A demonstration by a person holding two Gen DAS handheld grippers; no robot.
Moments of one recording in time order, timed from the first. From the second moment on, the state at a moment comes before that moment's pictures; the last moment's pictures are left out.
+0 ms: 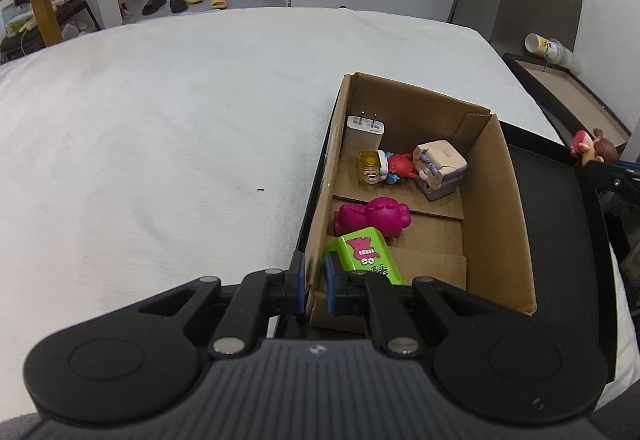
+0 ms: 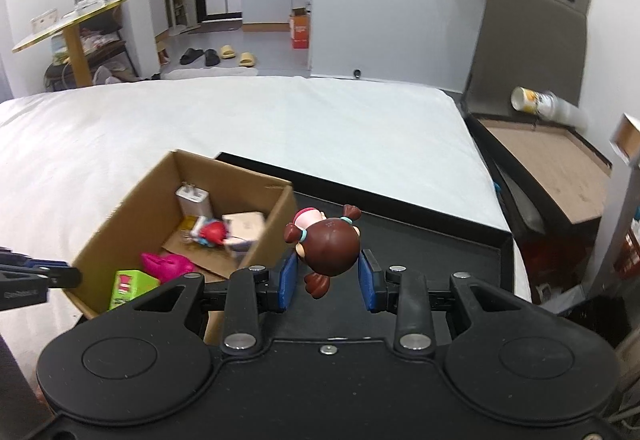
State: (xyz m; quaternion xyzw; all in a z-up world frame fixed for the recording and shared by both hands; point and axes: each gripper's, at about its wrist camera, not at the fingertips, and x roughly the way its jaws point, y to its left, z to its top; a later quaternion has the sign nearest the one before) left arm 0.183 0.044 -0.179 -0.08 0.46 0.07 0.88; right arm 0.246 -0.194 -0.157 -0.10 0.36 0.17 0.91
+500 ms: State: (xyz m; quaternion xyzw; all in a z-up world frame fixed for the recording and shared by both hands) left arm 0.183 0.066 -0.185 -0.15 0.46 0.04 0.88; right arm 0.240 -0.137 -0.155 -0.12 0.37 0.20 0.90
